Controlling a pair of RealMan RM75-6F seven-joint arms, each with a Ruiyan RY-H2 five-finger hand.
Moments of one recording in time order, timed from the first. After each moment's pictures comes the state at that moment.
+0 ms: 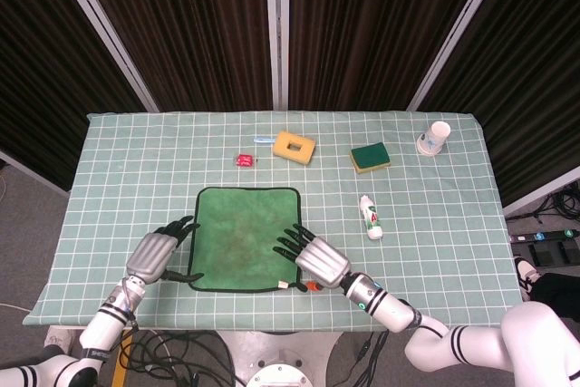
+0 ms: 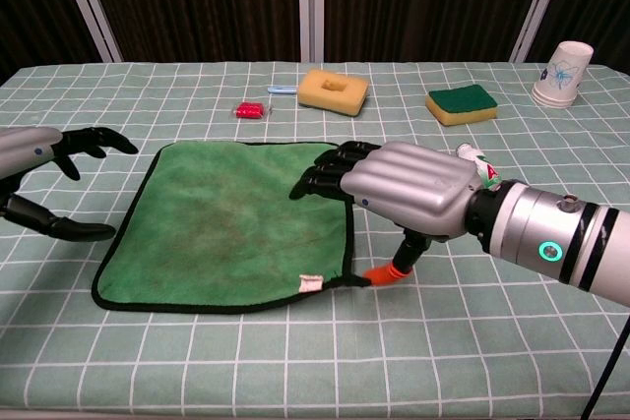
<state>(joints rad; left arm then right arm) -0.44 -1.44 -0.01 -1.61 1.29 1.08 0.19 0.77 -1.70 -0.05 -1.34 -1.55 1.00 -0.27</state>
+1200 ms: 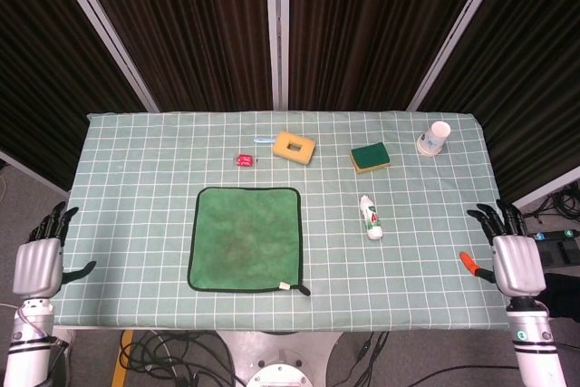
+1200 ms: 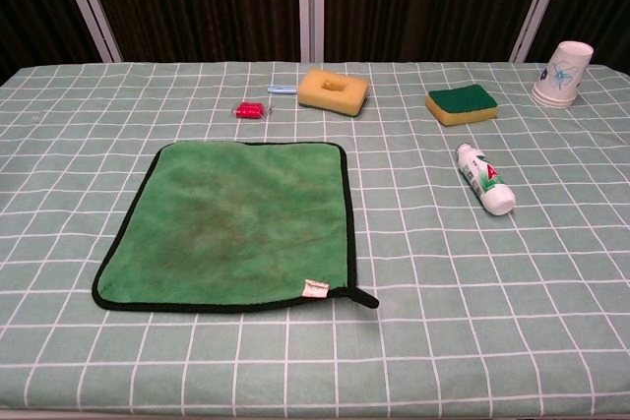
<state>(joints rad) -0.14 -1.32 -0.04 -1.58 1.29 1.52 0.15 0.21 -1.22 -0.01 -1.59 -1.38 1.54 -0.04</state>
